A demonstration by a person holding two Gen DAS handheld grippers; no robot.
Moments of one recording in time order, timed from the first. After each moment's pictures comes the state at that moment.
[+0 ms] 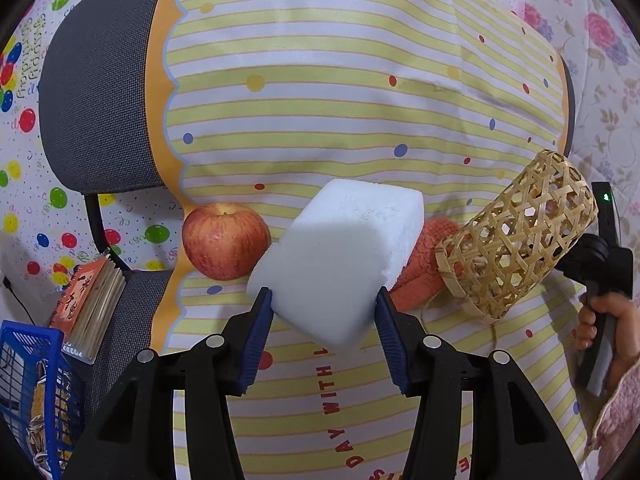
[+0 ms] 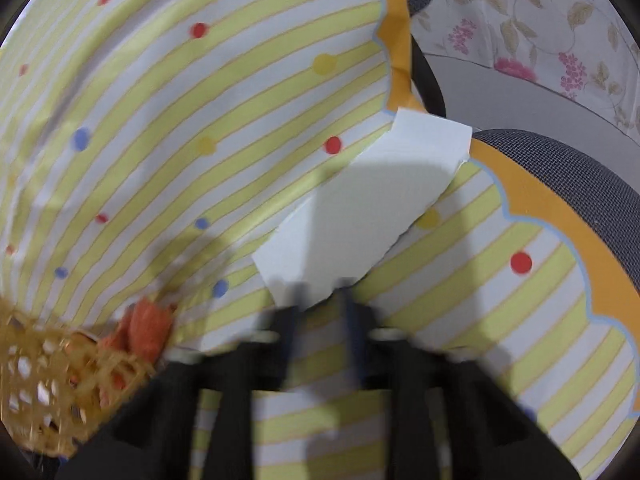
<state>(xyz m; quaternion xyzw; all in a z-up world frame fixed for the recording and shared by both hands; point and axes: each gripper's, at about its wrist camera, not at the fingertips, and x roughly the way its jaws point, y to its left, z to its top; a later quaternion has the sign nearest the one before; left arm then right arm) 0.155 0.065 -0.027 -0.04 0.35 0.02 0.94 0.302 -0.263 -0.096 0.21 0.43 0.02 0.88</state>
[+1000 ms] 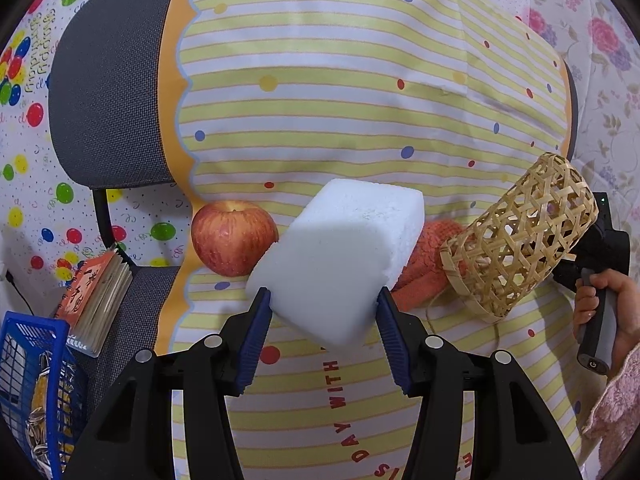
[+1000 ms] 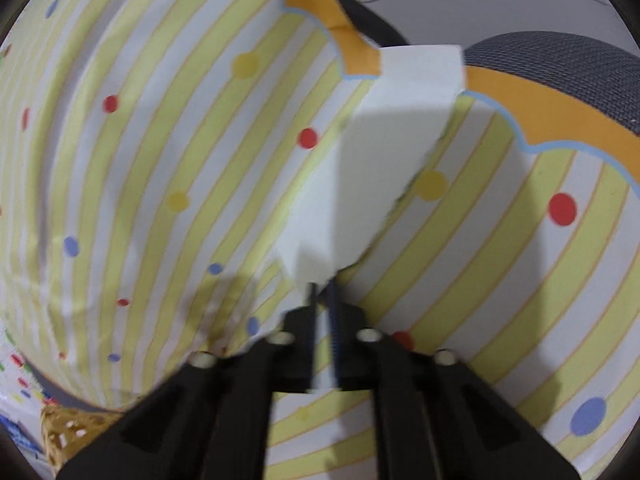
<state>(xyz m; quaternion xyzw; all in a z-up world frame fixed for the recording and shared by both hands) 0.151 0.072 -0.028 -0.05 0.34 0.03 0.94 0.322 -0.276 -0.118 0.40 0.44 0.02 0.81</state>
